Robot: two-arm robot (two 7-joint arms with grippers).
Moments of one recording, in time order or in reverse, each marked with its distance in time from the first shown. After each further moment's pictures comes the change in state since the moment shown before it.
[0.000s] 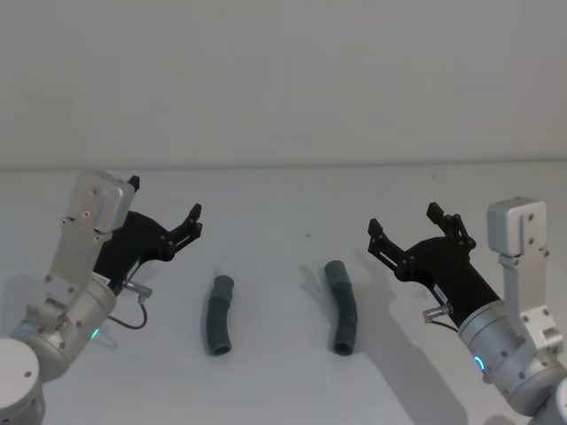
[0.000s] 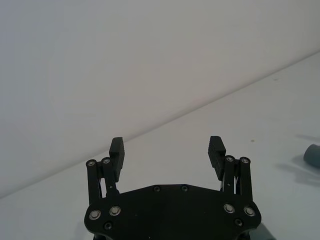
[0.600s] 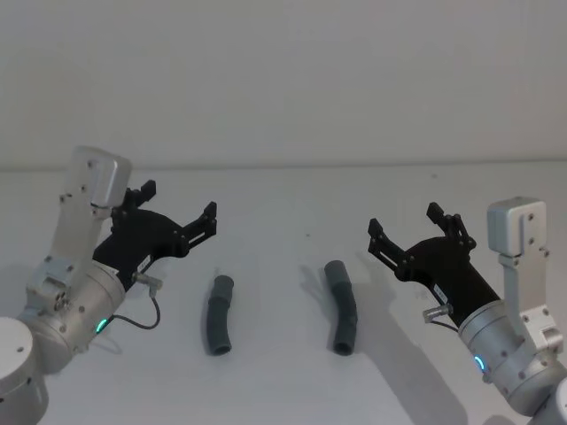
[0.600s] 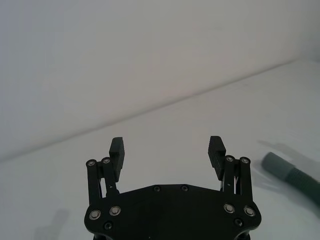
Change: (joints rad) left arm 0.012 -0.028 -0.042 -0.094 -0.134 0.189 -0.052; right arm 0.000 0.000 0.000 0.000 0.000 0.000 0.000
